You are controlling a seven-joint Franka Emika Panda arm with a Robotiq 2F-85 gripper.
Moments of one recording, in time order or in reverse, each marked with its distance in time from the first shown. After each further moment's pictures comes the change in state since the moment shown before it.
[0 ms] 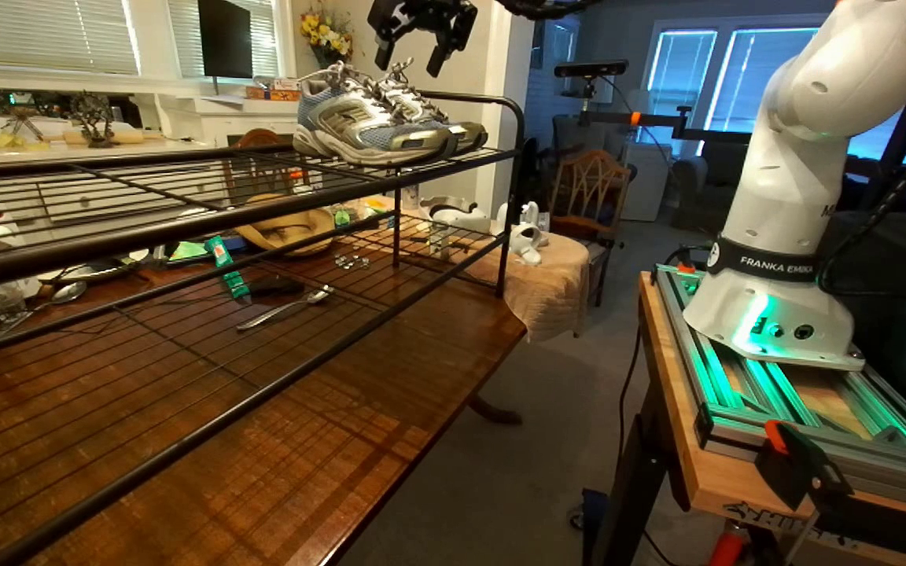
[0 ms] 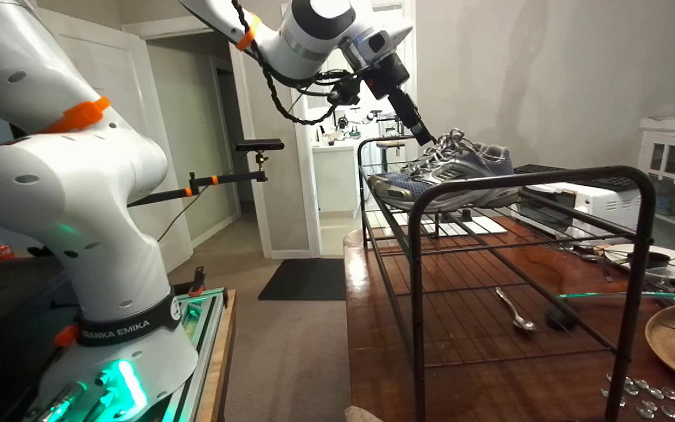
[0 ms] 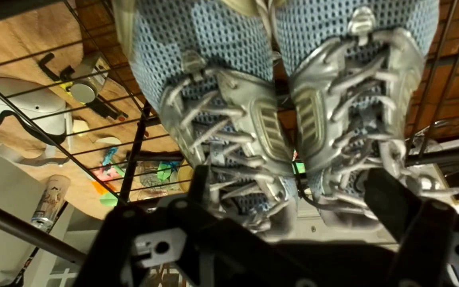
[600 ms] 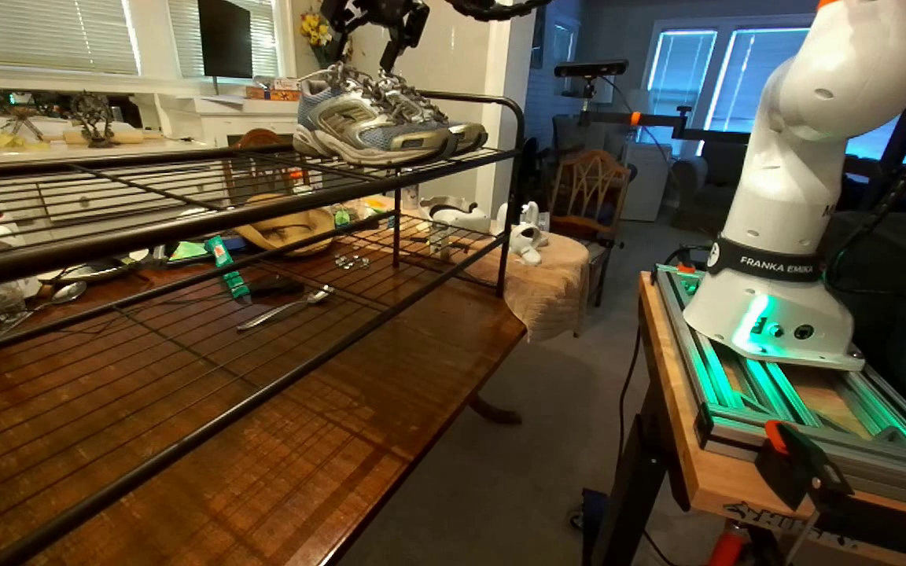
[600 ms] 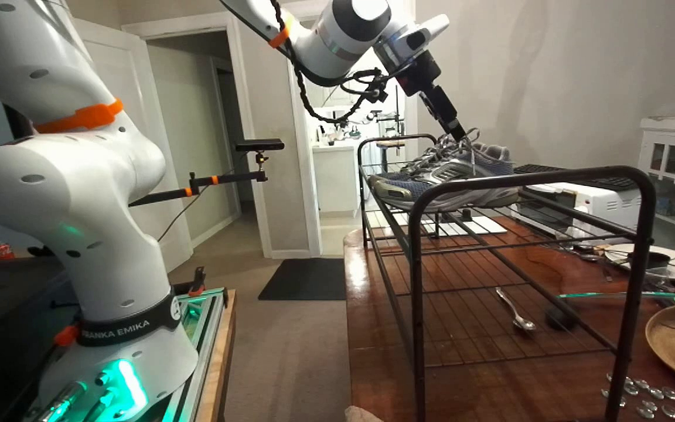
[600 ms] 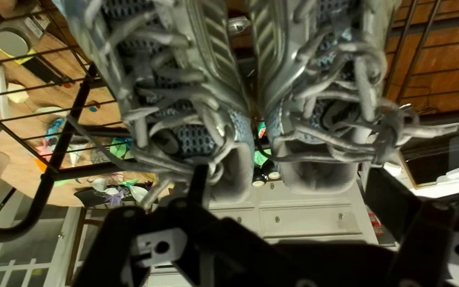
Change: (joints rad) arm 0.040 0.193 -0.076 0.160 -0.054 0.083 -0.074
